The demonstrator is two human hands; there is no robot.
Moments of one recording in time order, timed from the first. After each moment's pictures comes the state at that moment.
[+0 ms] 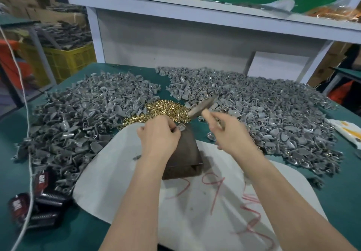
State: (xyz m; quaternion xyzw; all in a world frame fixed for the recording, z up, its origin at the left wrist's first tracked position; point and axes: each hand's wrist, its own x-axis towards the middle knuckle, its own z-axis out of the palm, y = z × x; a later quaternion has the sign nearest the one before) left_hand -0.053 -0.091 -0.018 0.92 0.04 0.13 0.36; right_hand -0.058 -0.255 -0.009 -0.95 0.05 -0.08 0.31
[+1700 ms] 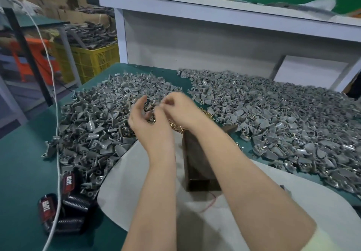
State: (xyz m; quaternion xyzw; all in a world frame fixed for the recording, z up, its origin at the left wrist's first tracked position) left_hand -0.040 -0.059 -0.009 0.53 0.18 0.34 0.76; right_hand 0.016 -0.109 0.022 -0.91 -0.17 0.01 0.38
